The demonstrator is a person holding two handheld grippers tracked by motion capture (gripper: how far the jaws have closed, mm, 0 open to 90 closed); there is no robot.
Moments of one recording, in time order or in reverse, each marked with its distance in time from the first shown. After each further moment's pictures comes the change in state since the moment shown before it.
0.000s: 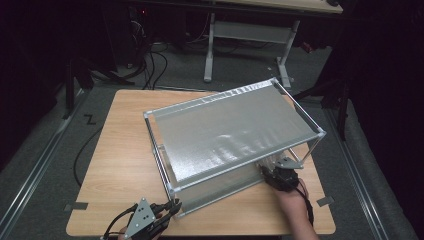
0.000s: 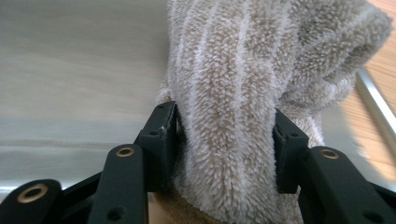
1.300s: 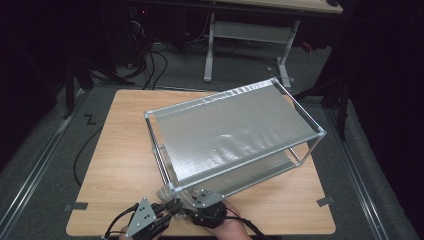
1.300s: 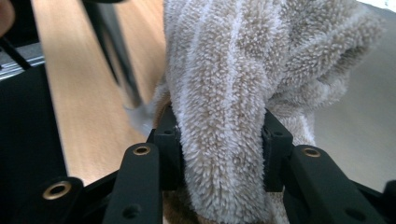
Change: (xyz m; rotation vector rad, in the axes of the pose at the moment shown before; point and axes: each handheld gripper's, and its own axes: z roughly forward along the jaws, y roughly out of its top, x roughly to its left) left arm 0.000 0.000 0.003 -0.006 -0.011 -0.002; right arm 0.217 0.022 -0.020 -0.071 0.568 -0.338
